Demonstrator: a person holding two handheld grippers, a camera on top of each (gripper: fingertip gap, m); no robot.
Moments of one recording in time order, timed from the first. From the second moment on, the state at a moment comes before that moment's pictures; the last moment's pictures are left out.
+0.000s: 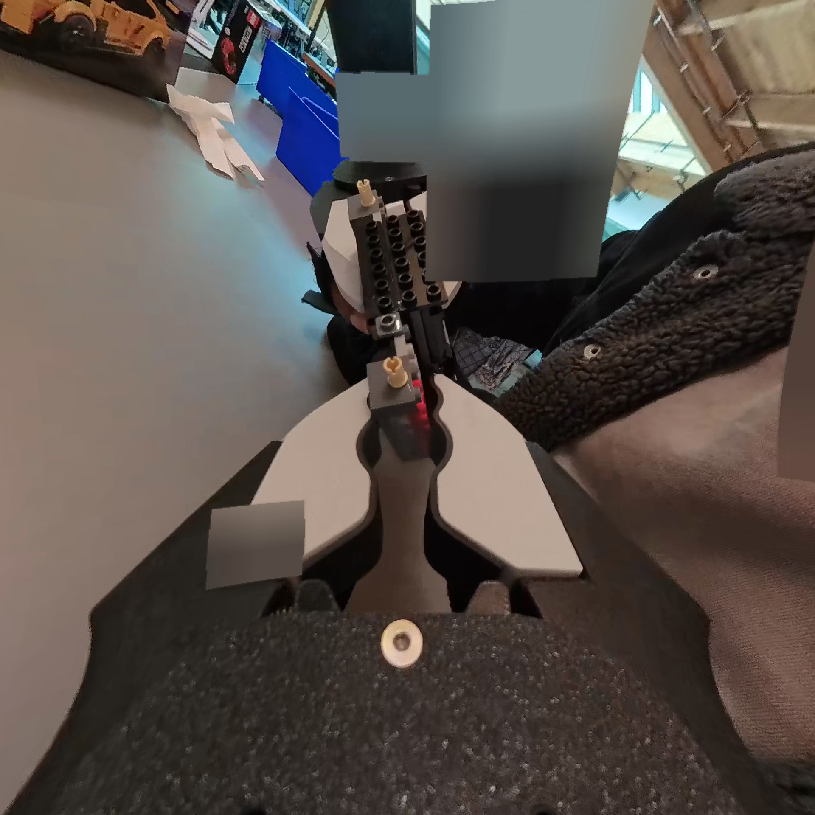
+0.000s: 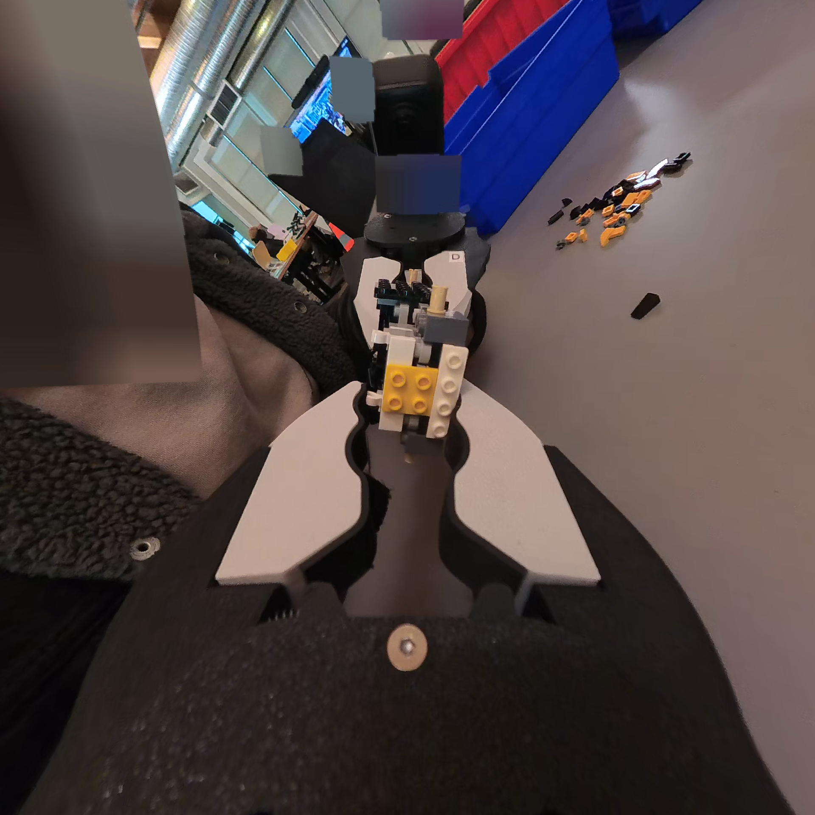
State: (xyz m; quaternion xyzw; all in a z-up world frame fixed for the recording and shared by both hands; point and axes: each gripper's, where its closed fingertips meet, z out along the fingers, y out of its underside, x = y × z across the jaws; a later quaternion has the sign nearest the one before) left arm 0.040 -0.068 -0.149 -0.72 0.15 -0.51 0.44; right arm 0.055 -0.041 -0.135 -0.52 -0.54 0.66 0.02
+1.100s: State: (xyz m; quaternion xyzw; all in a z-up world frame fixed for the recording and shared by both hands) left arm 0.043 -0.066 -0.141 -0.70 0.28 -0.33 0.57; right arm 0.058 -0.050 -0.132 -0.40 -0.66 0.56 0.29
